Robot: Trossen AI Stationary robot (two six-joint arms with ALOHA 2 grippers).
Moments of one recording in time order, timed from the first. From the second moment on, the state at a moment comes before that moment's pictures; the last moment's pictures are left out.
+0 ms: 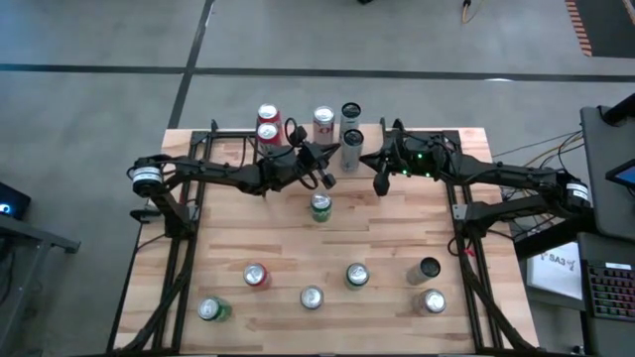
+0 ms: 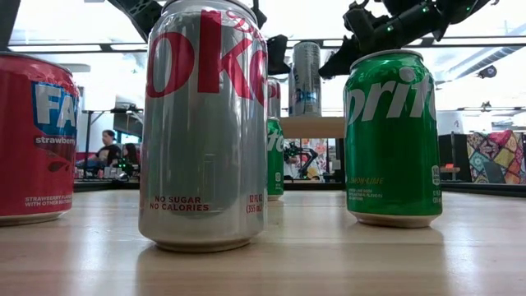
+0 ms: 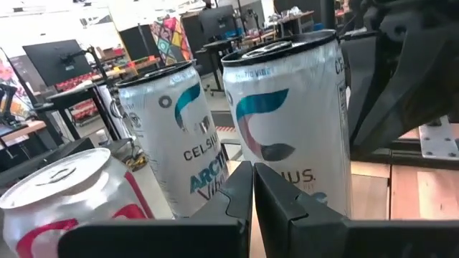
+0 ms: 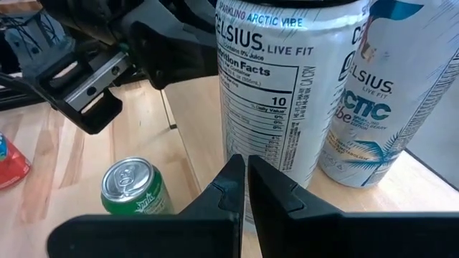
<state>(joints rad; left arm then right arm) 0.21 1.70 1.02 0.67 -0.38 0.23 -0.38 1.12 0.78 0.01 -0.05 0.02</state>
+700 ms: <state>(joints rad) 0.18 1.72 1.02 0.68 -0.36 0.19 -0.38 1.12 0.78 0.00 0.03 -0.02</state>
